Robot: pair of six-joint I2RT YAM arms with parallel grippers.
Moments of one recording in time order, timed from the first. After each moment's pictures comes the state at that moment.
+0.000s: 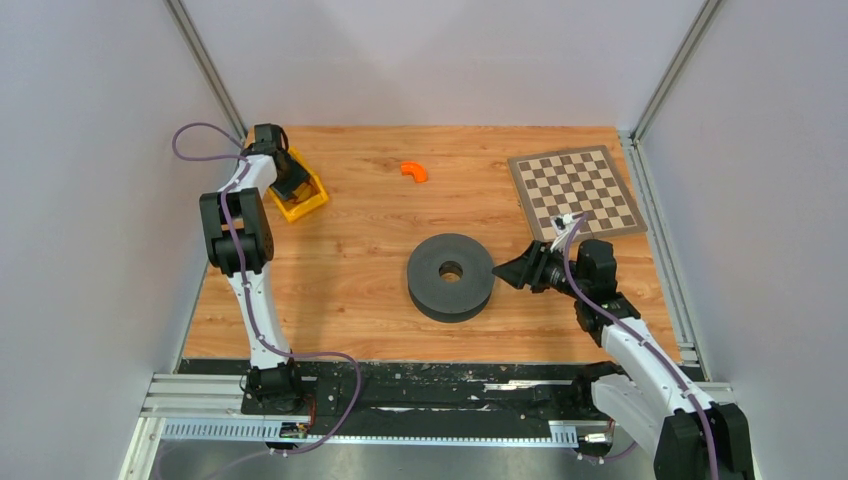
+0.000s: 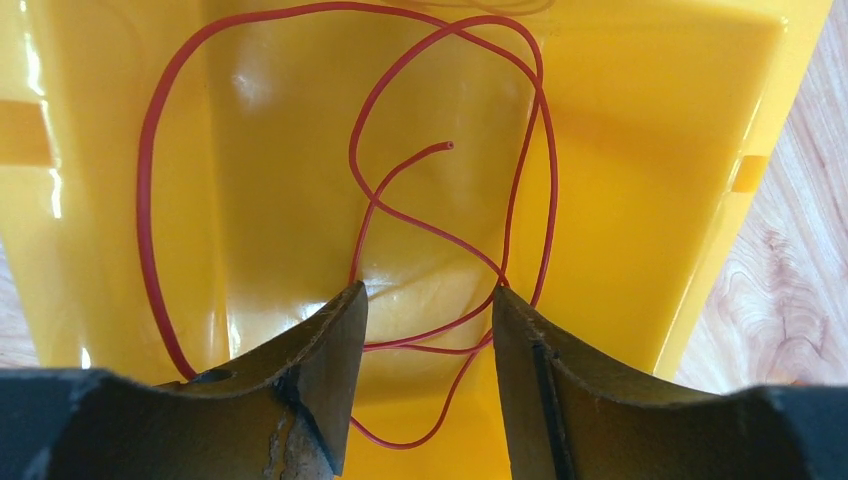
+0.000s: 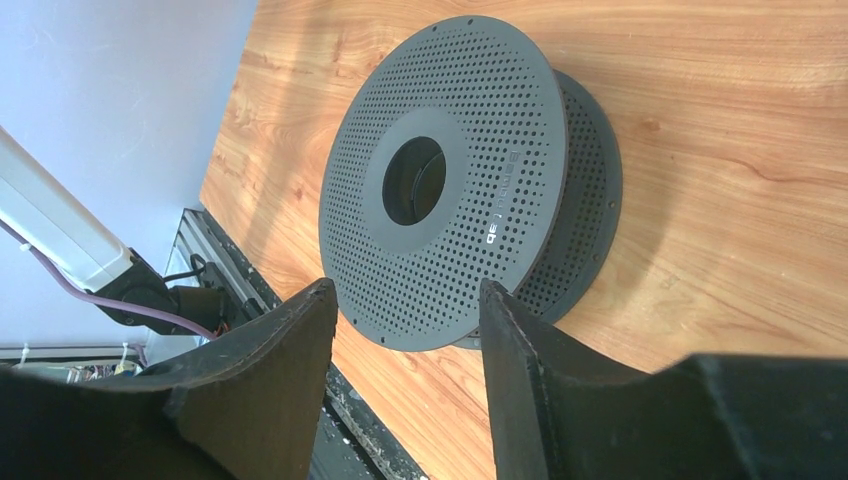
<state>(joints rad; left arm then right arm) 0.15 2.24 1.78 -0.52 -0.03 -0.69 0.20 0.87 0.37 0.13 -0.63 0.59</state>
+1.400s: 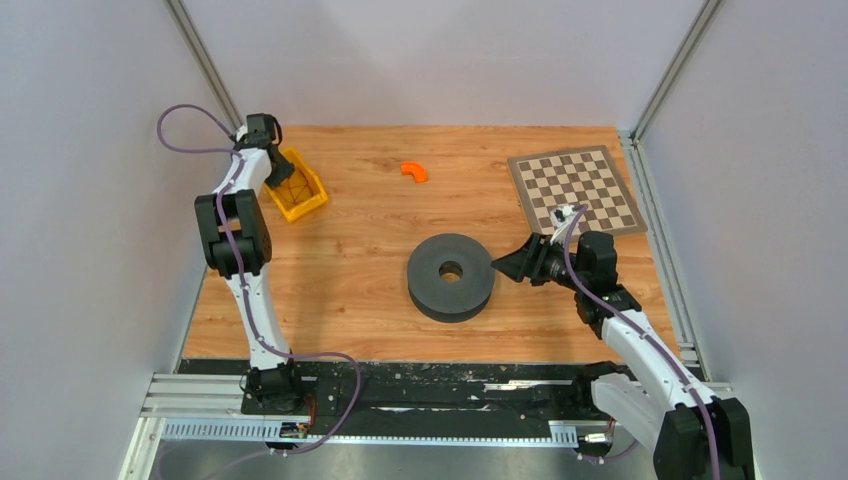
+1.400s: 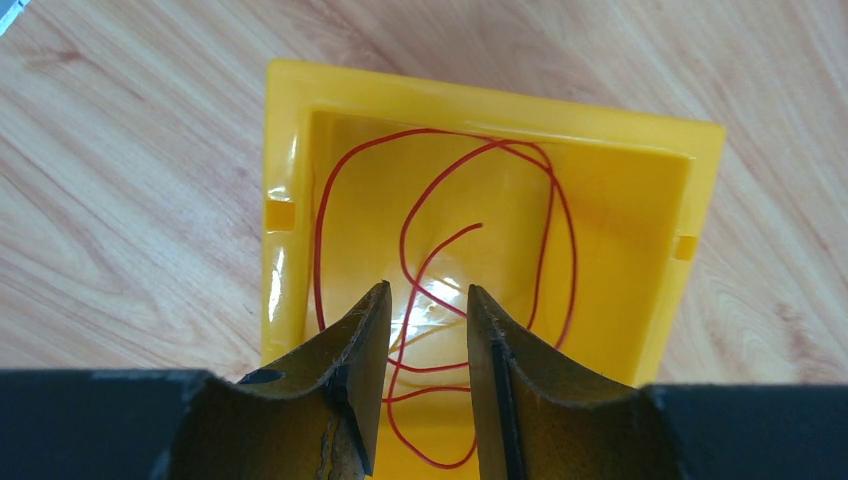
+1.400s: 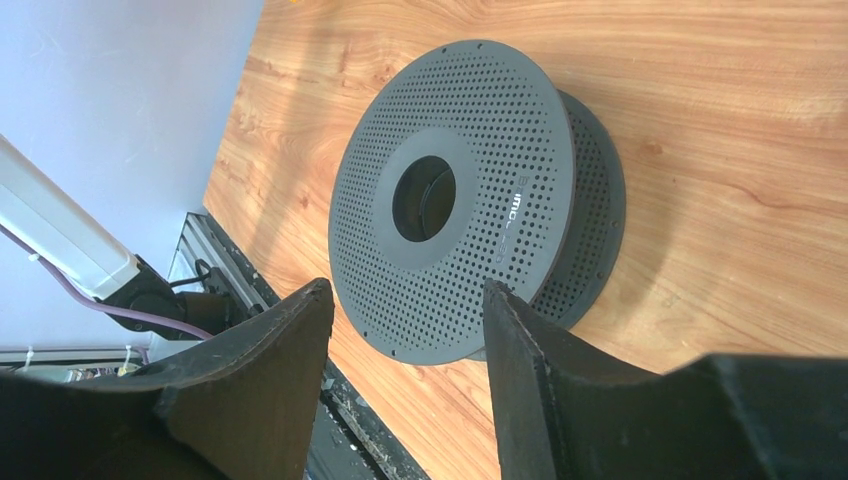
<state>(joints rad) 0.16 2.21 1.84 -0.54 -0.21 -0.61 0.20 0.91 0.43 0.09 -0.63 0.58</state>
